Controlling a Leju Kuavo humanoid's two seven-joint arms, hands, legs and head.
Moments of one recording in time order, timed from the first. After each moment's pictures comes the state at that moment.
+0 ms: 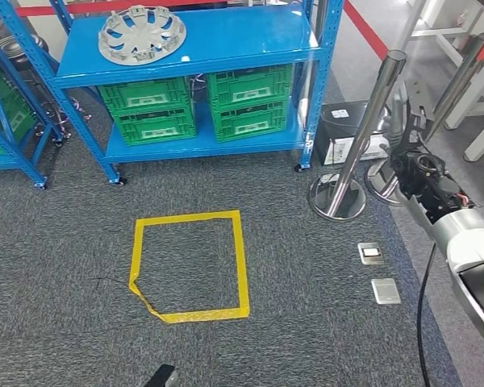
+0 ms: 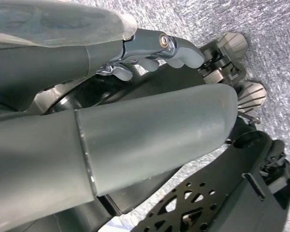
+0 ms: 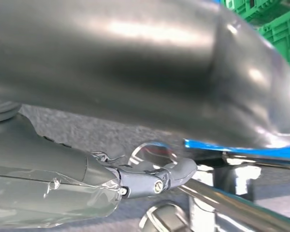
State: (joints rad) left arm -0.19 0.11 -1.30 -0.21 1.00 0.15 0.12; right arm -0.83 -0.44 0.66 -0.53 -0.57 -0.29 -0.15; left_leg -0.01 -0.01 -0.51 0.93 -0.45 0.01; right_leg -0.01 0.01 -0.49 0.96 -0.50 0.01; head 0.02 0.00
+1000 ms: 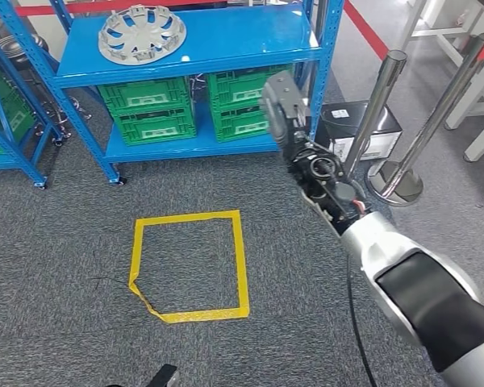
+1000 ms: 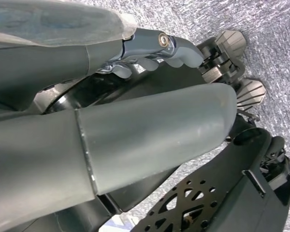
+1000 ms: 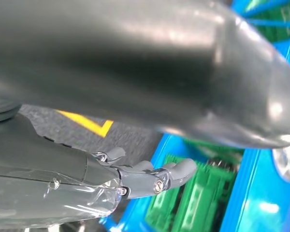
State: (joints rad) left arm -0.21 0.10 -1.34 -0.21 1.04 0.14 0.10; right arm -0.86 -0.03 0.69 -0.61 -0.24 -0.14 -0.24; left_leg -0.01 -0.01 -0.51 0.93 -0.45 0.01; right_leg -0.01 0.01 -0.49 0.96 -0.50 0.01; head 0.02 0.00
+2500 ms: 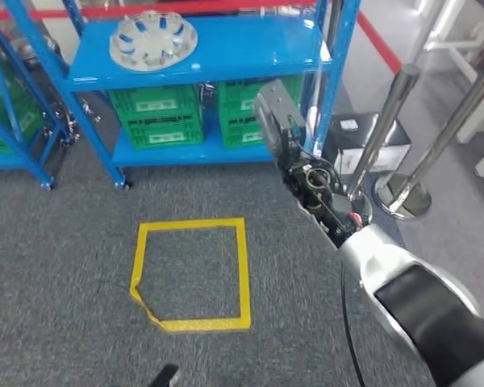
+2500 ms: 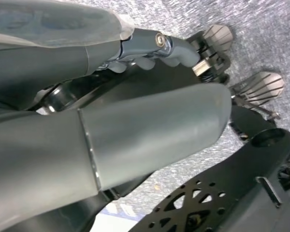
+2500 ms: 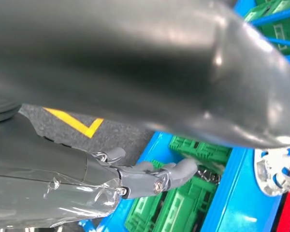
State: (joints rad) left arm -0.21 0.09 -1.34 -0.19 1.08 0.12 0.07; right arm -0.83 0.00 0.70 -0.65 -0.20 -0.14 -0.25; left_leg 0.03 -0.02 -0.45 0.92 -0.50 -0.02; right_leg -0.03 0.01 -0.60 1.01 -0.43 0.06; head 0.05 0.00
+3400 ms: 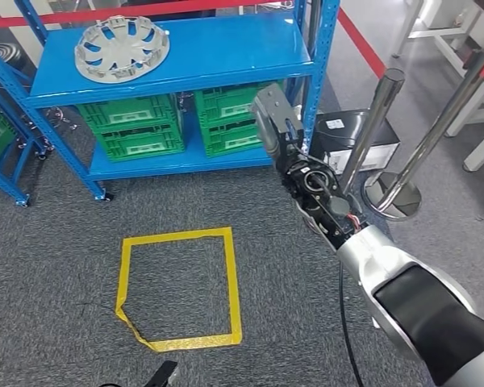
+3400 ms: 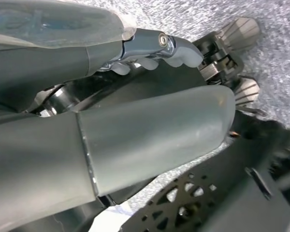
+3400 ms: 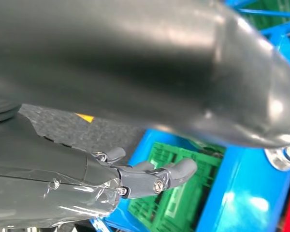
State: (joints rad) left arm -0.22 0.08 -1.33 -0.19 1.08 0.13 0.07; right arm -0.79 -0.01 0.69 -0.68 -0.19 -0.13 -0.26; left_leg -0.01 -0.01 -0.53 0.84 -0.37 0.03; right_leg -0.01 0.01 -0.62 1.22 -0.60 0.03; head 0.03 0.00
